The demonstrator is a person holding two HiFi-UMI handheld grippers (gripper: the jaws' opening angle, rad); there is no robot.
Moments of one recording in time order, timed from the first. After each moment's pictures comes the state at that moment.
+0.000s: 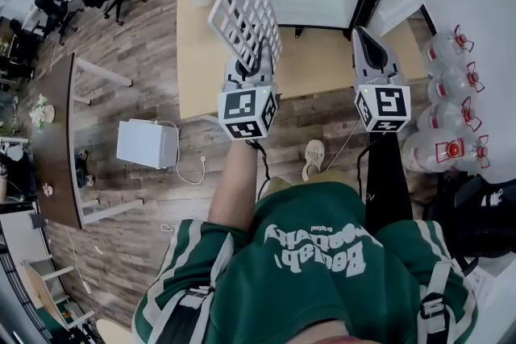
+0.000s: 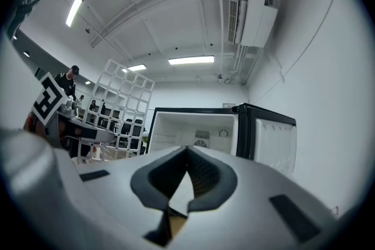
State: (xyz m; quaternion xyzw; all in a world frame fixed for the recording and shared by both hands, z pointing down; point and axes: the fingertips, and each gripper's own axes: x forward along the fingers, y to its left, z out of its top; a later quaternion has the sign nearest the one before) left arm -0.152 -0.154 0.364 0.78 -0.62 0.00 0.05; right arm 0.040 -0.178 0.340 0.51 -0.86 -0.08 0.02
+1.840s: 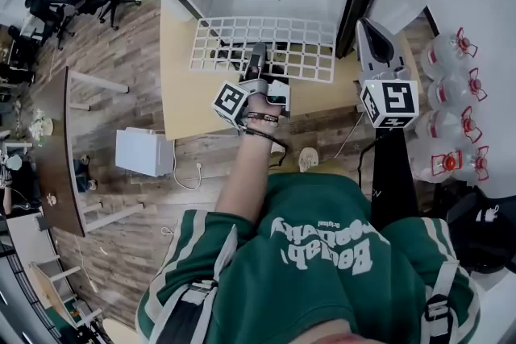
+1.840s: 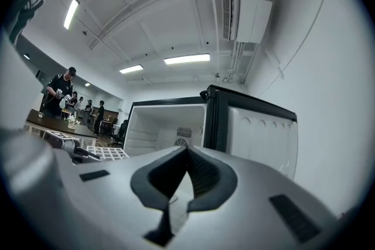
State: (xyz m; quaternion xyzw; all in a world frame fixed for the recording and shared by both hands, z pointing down) left arm -0.119 -0.282 0.487 0.55 -0.44 -0.50 0.51; right arm 0.106 -0.289 0.342 0.50 -0.86 -0.08 0.02
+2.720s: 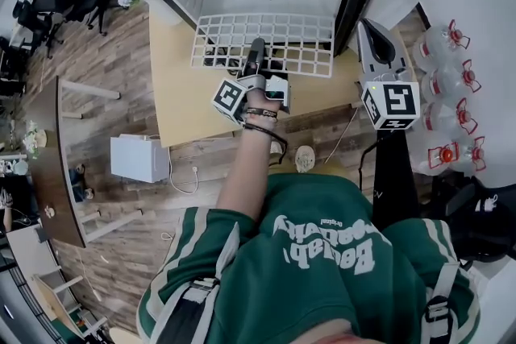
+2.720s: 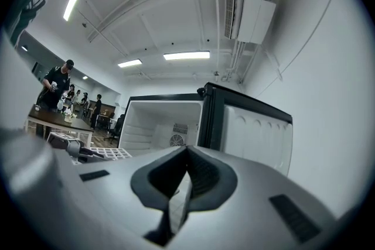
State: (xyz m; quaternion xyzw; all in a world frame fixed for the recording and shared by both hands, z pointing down) left arm -0.112 -0.306 0.502 0.54 -0.41 -0.51 0.54; right arm 0.112 -0.293 0.347 0.52 -0.85 -0.08 0.04
